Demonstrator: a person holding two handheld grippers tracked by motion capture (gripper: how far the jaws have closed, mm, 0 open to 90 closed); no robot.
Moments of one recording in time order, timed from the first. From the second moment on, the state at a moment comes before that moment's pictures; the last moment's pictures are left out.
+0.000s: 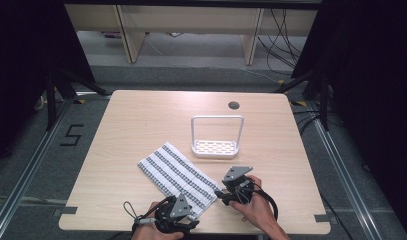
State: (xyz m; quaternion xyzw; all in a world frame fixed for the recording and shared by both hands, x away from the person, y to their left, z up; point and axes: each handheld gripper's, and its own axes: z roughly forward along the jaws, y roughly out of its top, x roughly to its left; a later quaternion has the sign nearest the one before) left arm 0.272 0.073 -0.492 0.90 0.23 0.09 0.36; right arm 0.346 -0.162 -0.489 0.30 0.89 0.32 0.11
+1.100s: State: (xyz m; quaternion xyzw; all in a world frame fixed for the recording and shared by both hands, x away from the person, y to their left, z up) left arm 0.283 0.072 -0.500 0.92 0.20 0.11 0.33; right arm 0.352 -0.157 -0.499 0.30 0.89 0.32 0.07
